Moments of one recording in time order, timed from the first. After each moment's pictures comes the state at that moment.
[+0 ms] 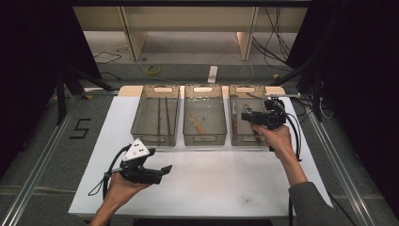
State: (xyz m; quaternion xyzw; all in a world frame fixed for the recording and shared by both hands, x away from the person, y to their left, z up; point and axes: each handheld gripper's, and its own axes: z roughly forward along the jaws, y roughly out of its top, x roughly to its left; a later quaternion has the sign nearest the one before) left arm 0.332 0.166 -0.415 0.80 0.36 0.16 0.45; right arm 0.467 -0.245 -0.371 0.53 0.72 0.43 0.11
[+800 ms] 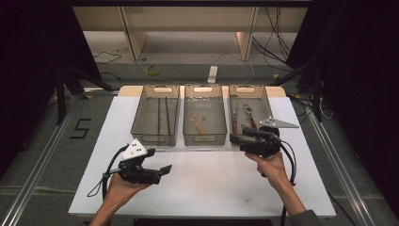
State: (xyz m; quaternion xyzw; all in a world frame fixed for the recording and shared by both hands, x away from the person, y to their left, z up) left arm 0.331 0.170 -0.414 0.79 0.37 0.14 0.47; right arm 0.390 -0.220 -0.394 0.43 0.73 0.52 0.12
